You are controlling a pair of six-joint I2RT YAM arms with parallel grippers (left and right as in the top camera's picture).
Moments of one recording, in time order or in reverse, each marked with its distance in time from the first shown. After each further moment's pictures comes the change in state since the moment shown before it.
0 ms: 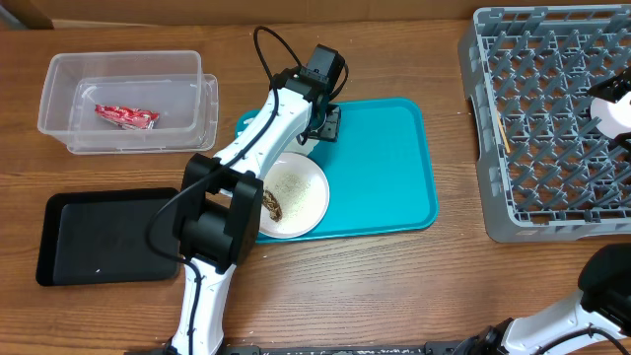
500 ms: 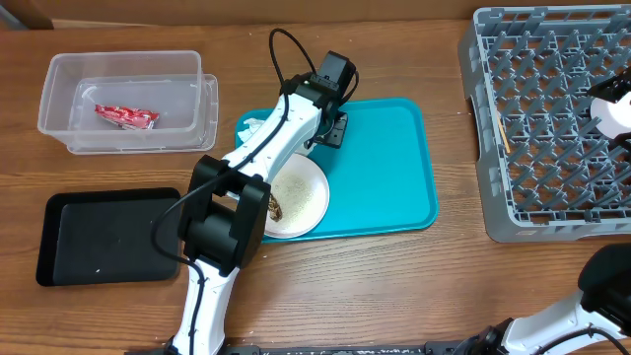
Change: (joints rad) left arm -0.037 0.000 -0.023 0.022 -0.051 0.055; right arm 0.000 0.000 0.000 0.000 0.000 0.000
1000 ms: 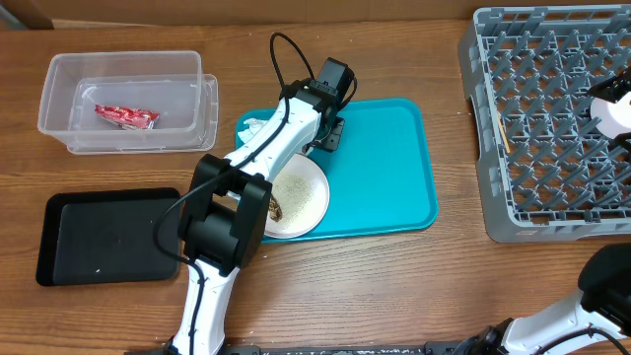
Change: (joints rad) left arm 0.000 0.000 -0.041 0.026 -0.035 0.019; right arm 0.000 0.000 0.000 0.000 0.000 0.000
